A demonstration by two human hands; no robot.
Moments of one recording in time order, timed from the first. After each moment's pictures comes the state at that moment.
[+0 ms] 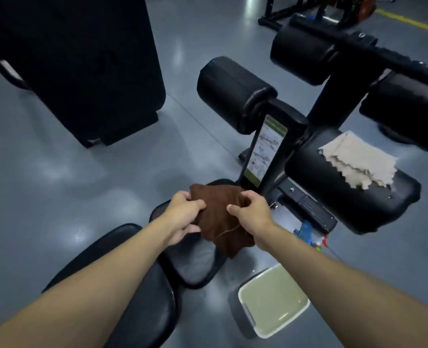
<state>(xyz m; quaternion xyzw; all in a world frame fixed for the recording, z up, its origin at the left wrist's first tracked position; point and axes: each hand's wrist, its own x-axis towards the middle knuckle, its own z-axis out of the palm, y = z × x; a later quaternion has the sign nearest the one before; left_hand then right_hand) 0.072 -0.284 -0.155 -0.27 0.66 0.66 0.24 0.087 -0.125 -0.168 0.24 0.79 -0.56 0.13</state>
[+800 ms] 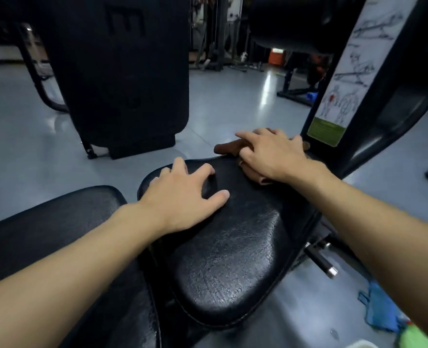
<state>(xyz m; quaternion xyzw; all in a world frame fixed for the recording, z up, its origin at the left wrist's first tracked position) 0.080 -0.353 -0.401 0.04 0.99 0.13 -0.01 -0.022 -0.167 -0.376 -0.12 0.99 -0.02 -0.08</state>
